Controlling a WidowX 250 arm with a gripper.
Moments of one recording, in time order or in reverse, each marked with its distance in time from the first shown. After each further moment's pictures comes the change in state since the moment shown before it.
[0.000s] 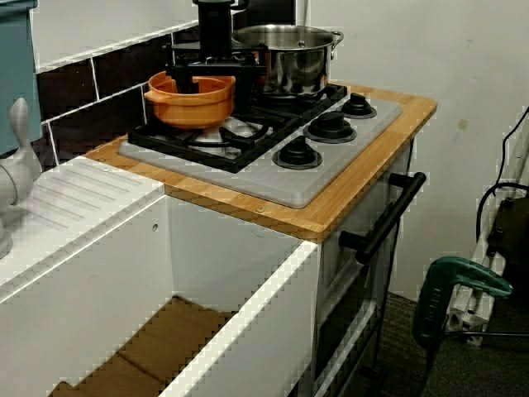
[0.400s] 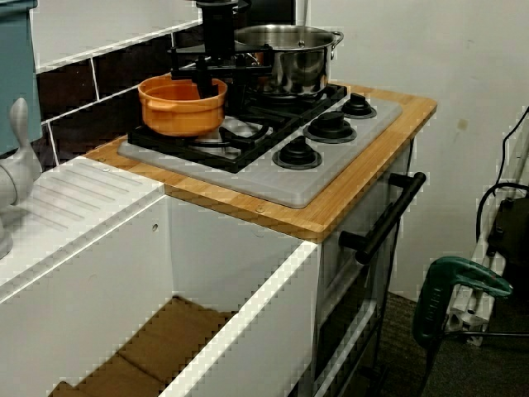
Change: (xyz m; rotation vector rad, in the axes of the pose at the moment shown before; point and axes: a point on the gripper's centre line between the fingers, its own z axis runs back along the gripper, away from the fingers) arm 0.000 -0.006 -0.003 -0.030 -0.007 0.038
